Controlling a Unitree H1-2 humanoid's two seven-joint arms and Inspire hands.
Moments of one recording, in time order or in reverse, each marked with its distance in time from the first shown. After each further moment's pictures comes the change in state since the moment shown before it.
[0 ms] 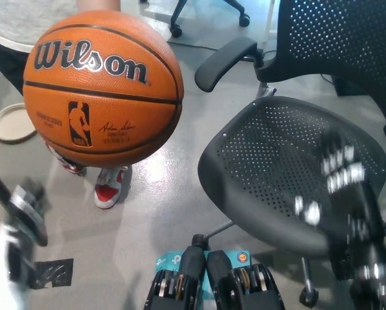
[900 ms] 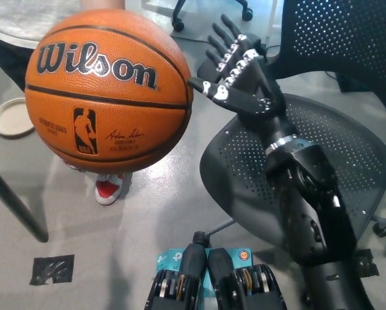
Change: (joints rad) left_arm -0.294 0.100 0.106 -0.100 -0.056 0.209 0.042; right_arm -0.523 0.169 -0.032 0.462 0.138 0.216 0.044
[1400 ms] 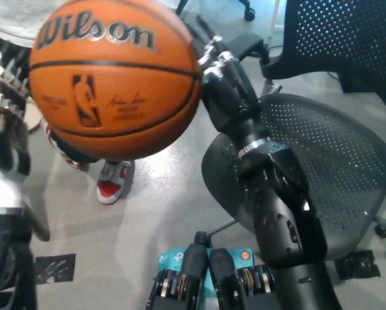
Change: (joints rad) left_arm -0.060 -0.097 -0.166 -0.058 0.086 0.052 0.042; right_arm 0.004 0.116 -0.048 0.035 0.099 0.009 0.028
